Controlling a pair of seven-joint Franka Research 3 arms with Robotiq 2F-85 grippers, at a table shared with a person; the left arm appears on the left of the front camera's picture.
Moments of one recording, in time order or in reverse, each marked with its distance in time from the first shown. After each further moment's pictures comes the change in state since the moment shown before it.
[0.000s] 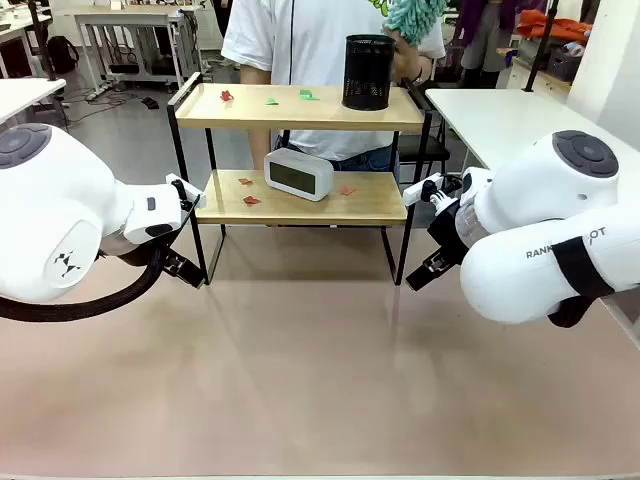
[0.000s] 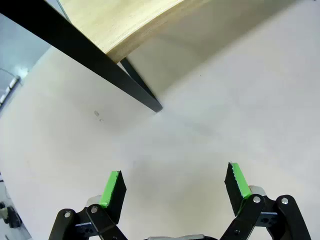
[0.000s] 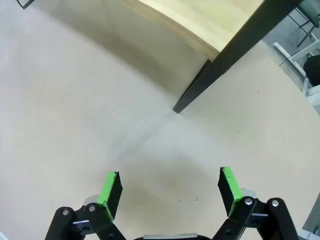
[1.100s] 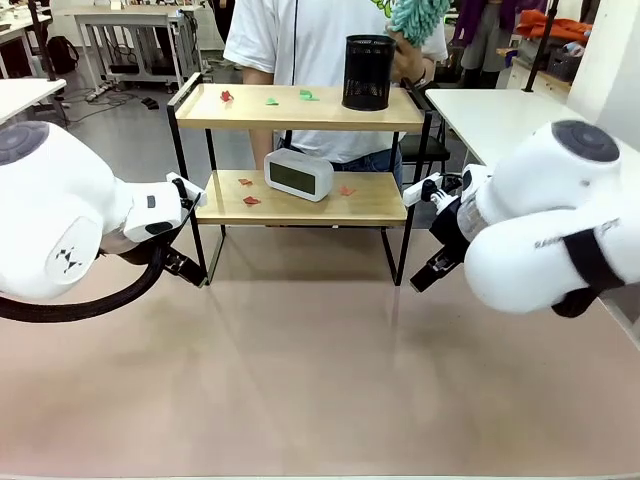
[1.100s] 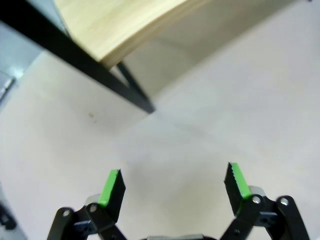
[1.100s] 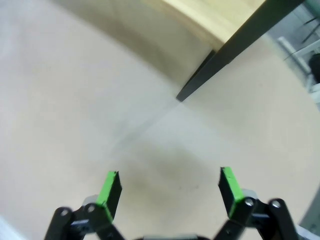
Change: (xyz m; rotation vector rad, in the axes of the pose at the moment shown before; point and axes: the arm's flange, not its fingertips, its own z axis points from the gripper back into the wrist) left arm 0.005 -0.005 0.010 -0.043 -0.015 -0.002; right arm 0.003 -0.002 0.017 0.030 0.062 0.032
